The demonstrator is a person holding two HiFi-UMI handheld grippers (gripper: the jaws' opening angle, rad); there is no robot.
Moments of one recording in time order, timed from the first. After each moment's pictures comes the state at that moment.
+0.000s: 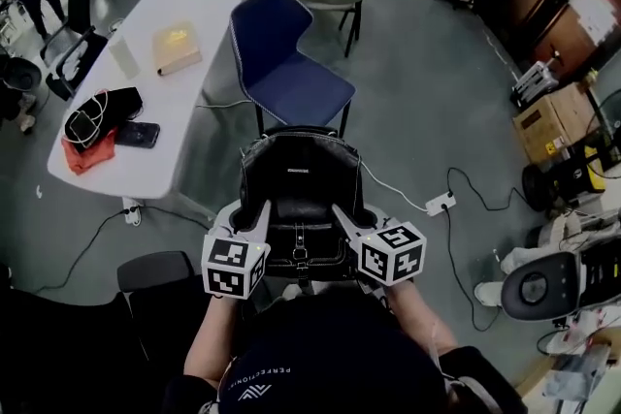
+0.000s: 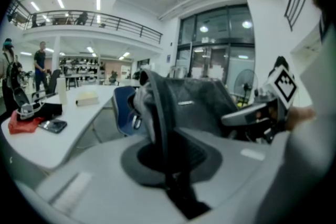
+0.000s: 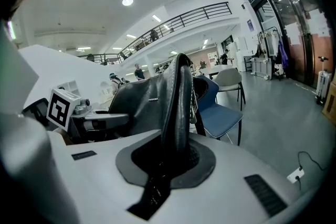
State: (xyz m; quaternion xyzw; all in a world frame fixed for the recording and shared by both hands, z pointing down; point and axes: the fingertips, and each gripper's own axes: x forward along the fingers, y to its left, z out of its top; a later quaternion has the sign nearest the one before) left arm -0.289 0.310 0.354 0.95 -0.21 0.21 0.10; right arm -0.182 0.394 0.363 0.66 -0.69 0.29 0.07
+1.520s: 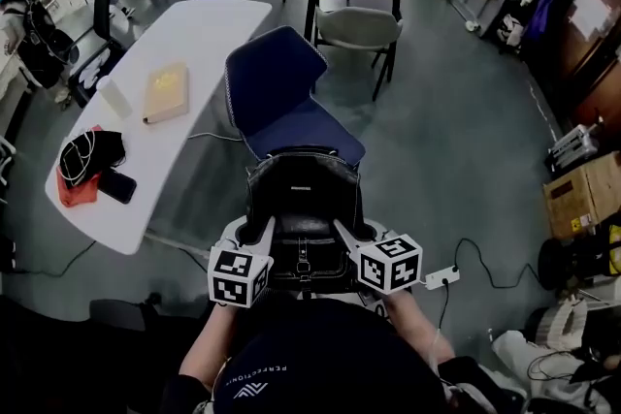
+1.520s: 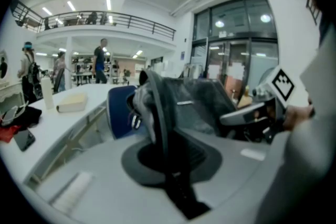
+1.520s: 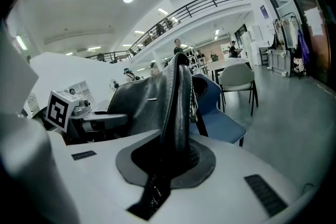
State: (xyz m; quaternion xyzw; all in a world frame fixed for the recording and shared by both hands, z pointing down) left arm -0.087 0.183 0.372 0.92 -0.29 0.22 0.12; right arm 0.033 0.244 0.386 0.59 -0.74 0.31 0.08
